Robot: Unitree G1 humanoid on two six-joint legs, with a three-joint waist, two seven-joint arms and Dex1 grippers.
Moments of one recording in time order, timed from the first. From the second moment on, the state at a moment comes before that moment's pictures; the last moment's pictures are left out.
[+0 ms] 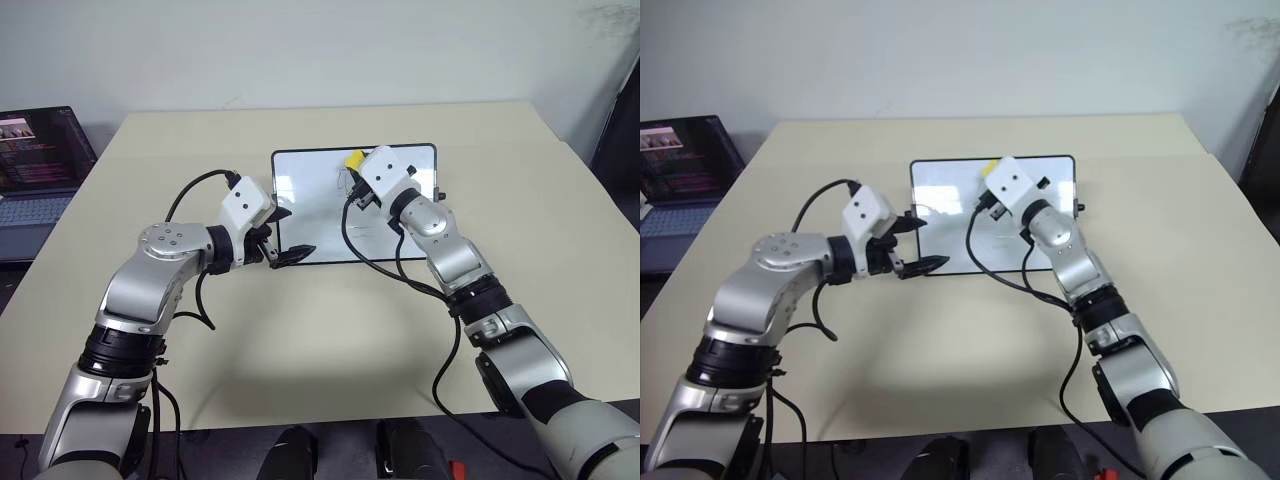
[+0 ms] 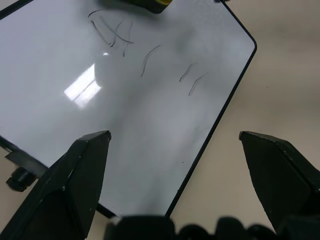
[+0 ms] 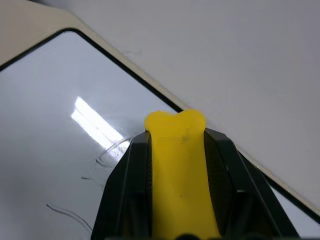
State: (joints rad) left arm -0.58 0.69 -0.09 -0.11 -0.30 0.60 -0.86; right arm -0.96 -0.18 0.27 0.59 -0.16 0.01 0.24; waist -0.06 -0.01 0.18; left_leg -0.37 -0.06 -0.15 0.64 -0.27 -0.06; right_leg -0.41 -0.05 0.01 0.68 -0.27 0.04
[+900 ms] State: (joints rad) left arm -0.57 0.69 -0.09 -0.11 -0.29 0.58 -0.86; right arm -1.00 -0.12 0.26 0.68 -0.20 0.00 0.33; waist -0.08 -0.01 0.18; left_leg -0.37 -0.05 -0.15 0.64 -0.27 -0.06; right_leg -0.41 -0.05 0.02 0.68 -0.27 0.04
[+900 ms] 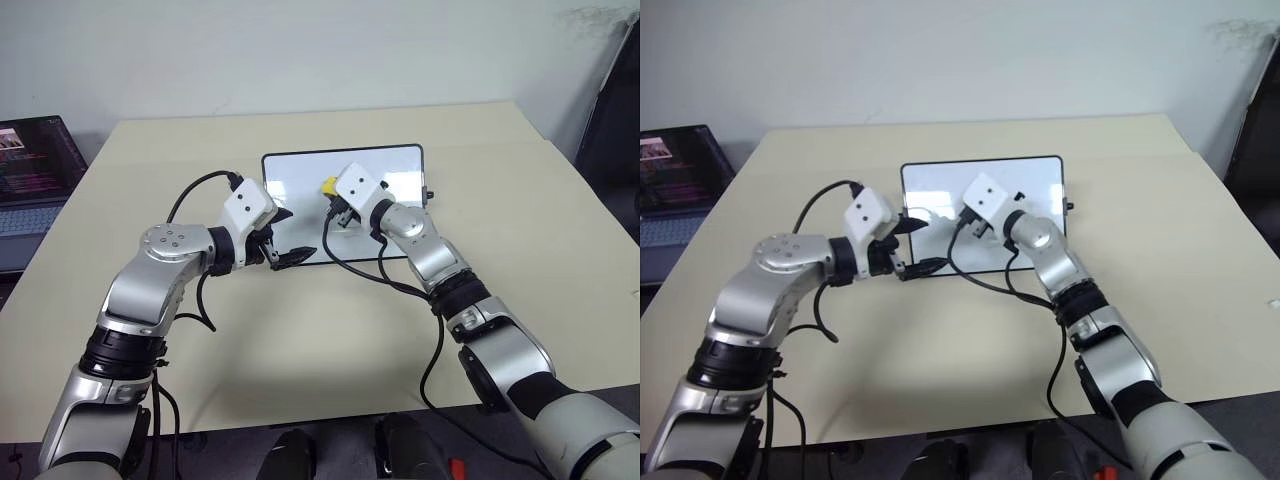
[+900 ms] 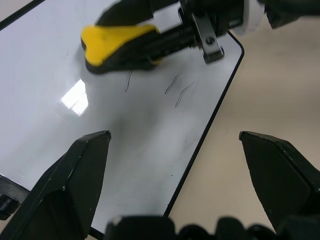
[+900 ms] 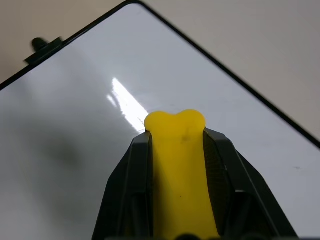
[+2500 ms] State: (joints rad) left arm -0.55 0.68 -0.09 -0.11 -0.29 0.58 -0.86; right arm -1.02 -0.10 0.24 0.70 -0.22 0.08 0.23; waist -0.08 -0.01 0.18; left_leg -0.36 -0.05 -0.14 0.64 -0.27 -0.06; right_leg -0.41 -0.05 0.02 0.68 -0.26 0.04
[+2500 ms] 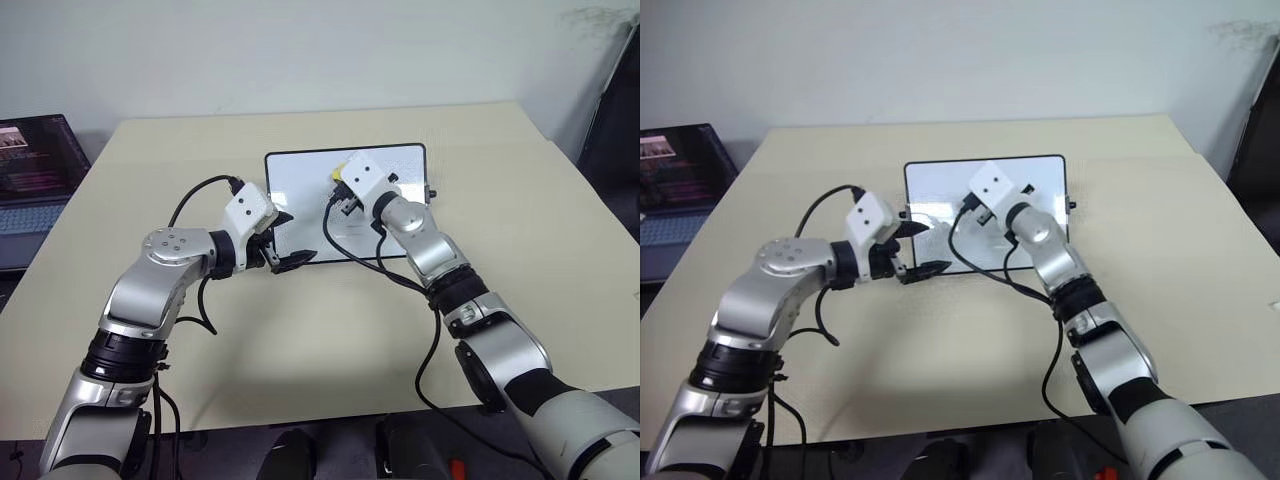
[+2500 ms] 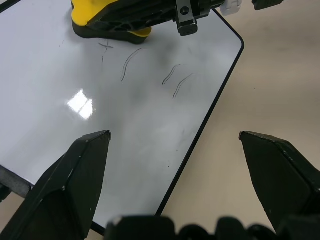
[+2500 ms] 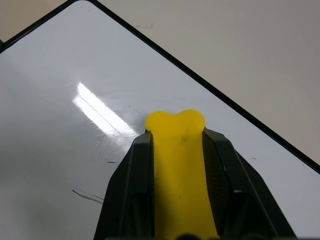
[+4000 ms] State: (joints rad) left arm -0.48 0.68 0.00 -0.12 -0.30 0.61 -0.78; right arm -0.81 -0.10 0.14 0.05 -0.04 0.39 0.40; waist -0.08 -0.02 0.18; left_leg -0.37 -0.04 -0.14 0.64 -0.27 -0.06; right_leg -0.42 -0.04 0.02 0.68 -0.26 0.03
